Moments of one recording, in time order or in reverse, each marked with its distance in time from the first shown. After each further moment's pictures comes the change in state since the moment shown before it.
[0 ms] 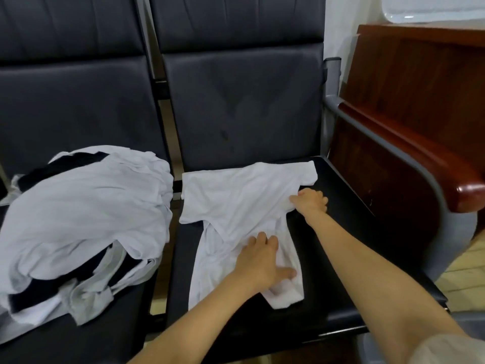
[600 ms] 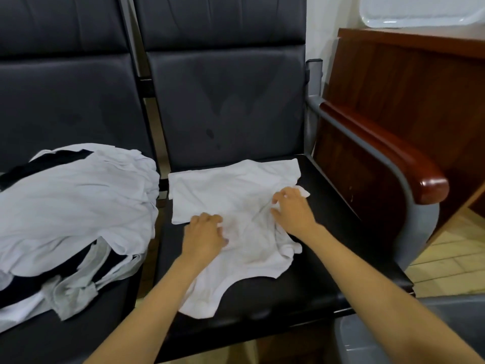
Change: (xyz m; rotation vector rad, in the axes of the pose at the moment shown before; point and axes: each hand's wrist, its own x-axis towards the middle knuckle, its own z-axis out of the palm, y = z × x) left_hand 0.011 -0.068 -0.021 0.066 0.281 -0.159; right_hand -0.047 0.033 -0.018 -0.478 0.100 -0.724
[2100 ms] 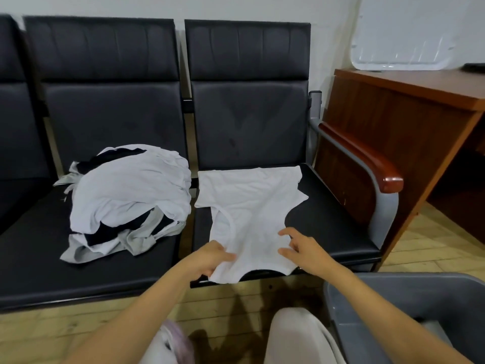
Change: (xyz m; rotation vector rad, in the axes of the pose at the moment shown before) left_hand -0.161 -0.014 -0.049 -0.808 -0.525 -0.351; right_hand -0.193 -0.050 -0.050 0.543 -0.304 0.019
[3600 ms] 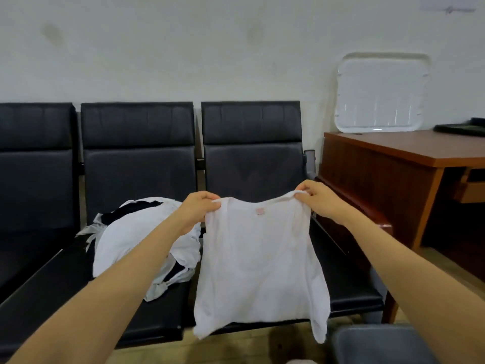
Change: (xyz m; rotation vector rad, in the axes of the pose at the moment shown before) left_hand -0.066 0.134 -0.105 -0.138 0.408 0.568; right_hand 0.031 -0.127 -0.165 0.026 0.380 -0.124
